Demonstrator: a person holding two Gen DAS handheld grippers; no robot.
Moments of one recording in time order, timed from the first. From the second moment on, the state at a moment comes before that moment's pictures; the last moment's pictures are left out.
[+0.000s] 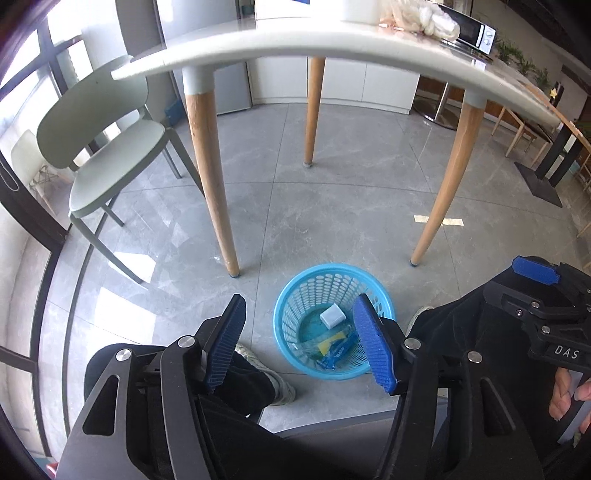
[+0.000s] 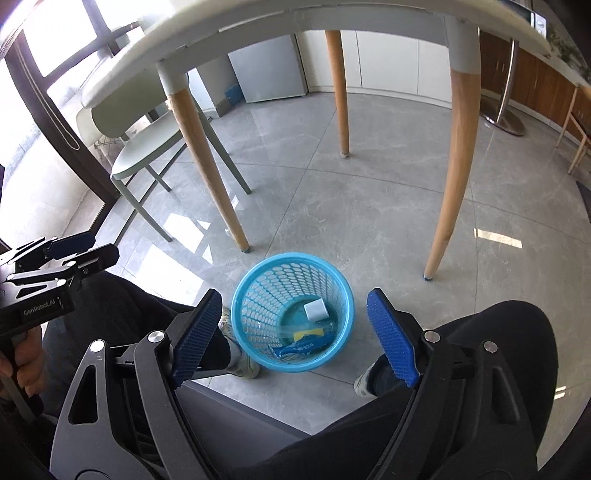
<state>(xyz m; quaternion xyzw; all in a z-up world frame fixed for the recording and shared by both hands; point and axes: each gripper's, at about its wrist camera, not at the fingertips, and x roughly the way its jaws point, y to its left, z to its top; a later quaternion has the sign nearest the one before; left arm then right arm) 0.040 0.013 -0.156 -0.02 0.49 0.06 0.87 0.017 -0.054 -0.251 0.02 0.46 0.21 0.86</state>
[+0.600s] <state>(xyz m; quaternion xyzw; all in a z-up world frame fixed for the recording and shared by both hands) 0.035 0.019 -0.055 0.00 0.38 0.07 0.92 -0.009 -0.070 -0.103 0.02 0.29 0.24 0.92</state>
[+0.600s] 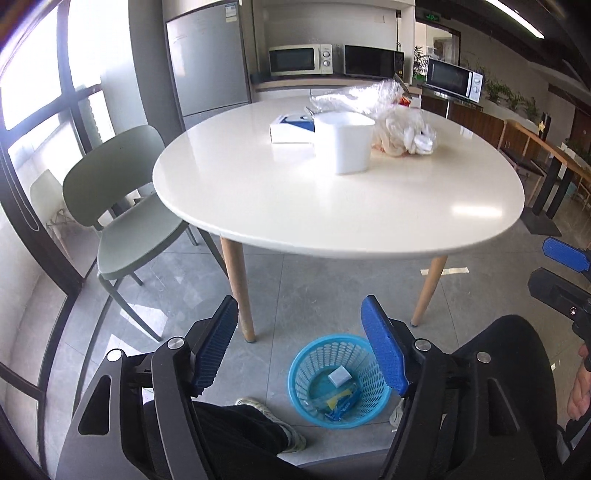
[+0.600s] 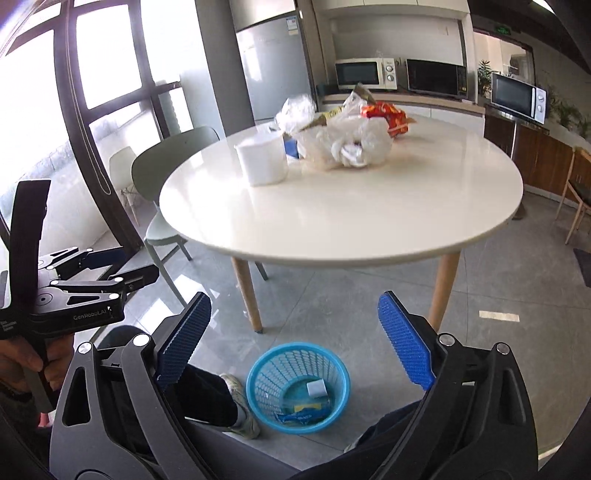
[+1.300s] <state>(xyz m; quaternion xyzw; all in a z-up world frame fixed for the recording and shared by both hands) 0.114 0.053 0.003 -0.07 0.34 0.08 0.93 0.081 -0.065 -0.017 0.06 0.23 0.26 0.94</state>
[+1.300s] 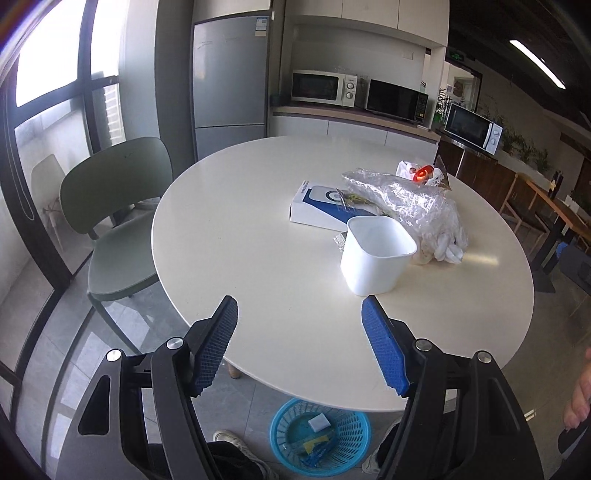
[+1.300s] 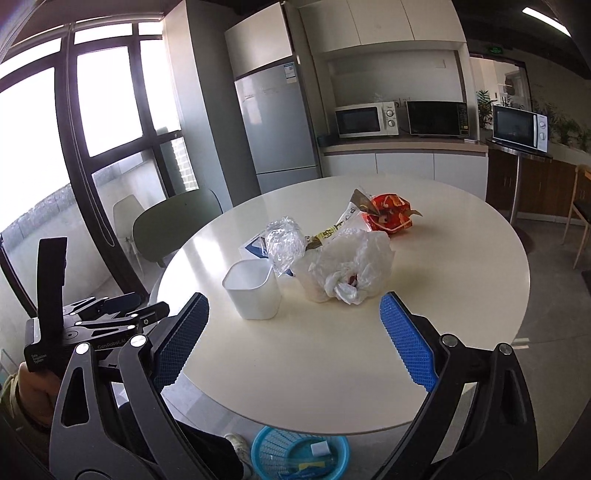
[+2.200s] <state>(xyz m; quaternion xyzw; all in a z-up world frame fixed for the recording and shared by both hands) 0.171 0.061 0.001 -0.09 0.35 0.06 0.93 0.223 0.009 -0.031 0.06 0.34 0.30 0.89</state>
